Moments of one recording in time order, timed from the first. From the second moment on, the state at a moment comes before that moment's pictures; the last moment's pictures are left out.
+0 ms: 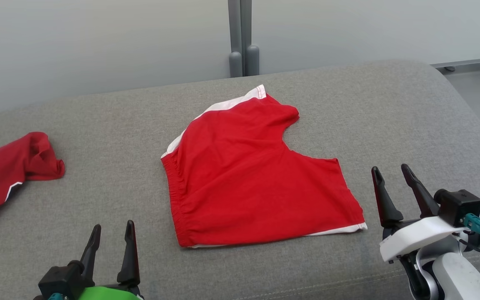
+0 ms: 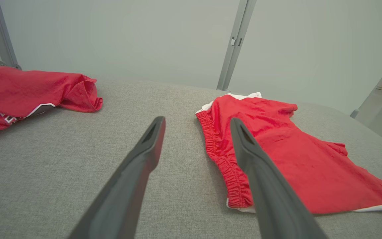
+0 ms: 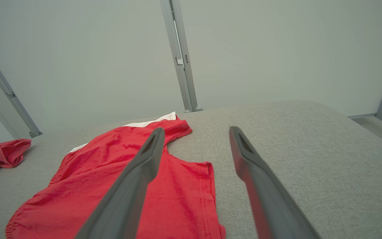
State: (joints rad) left arm 0.15 0.12 -0.23 0.02 -0.46 0.12 -0.25; right arm -0.03 -0.23 0.31 0.16 0.43 -0.06 -0.25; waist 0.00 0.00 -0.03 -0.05
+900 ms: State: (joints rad) left arm 0.11 0.13 -0.42 0.24 -0.32 0.04 -0.20; right arm -0.02 -0.23 0.30 0.14 0.43 -0.05 -0.25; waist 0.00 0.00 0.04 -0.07
